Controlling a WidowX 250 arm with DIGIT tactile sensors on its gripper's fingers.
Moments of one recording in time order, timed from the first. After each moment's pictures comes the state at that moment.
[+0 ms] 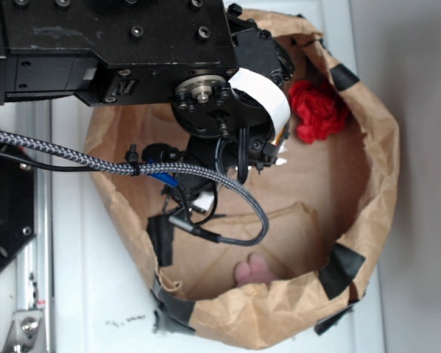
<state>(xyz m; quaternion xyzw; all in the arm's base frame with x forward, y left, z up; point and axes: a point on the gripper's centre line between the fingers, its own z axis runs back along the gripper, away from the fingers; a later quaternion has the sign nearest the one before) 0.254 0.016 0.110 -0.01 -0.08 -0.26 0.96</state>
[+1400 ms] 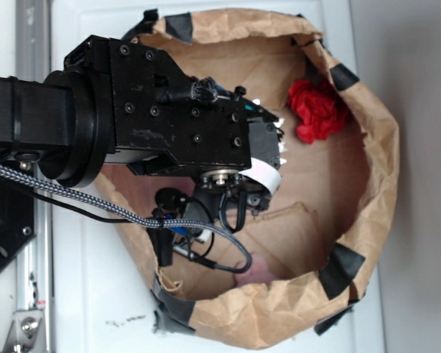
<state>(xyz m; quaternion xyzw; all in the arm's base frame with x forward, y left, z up) 0.251 -0.007 0.048 -0.01 -0.04 -0.27 0.96</state>
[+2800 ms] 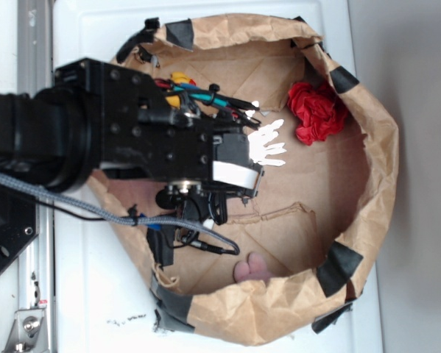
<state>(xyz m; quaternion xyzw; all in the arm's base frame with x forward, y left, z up) 0.248 0.007 0.021 0.04 -0.07 -0.19 0.98</state>
